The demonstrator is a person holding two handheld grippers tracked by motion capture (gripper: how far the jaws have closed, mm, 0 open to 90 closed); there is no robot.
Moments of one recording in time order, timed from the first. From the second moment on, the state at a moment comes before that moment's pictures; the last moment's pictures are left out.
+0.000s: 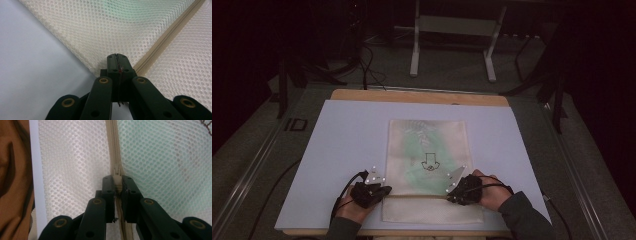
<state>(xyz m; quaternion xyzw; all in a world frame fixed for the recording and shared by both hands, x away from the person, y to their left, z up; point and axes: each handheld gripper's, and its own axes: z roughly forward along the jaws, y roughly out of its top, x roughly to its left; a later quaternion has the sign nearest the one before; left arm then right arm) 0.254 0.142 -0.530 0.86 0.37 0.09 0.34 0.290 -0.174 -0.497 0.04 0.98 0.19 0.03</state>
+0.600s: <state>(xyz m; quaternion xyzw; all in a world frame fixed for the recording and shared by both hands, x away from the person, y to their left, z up) 0.254 0.142 -0.530 0.86 0.37 0.09 0.34 0.291 -0.187 -0.497 0.05 0.98 0.19 0.03</state>
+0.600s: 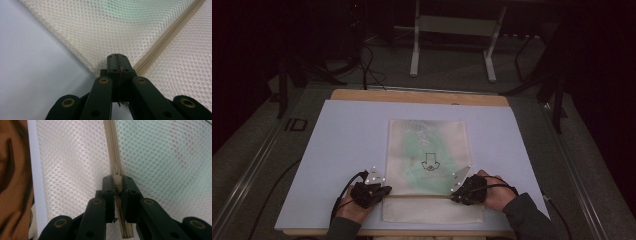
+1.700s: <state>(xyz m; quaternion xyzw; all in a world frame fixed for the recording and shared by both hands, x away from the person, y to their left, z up) 0.254 0.142 -0.530 0.86 0.37 0.09 0.34 0.292 -0.206 -0.497 0.07 0.98 0.19 0.03</state>
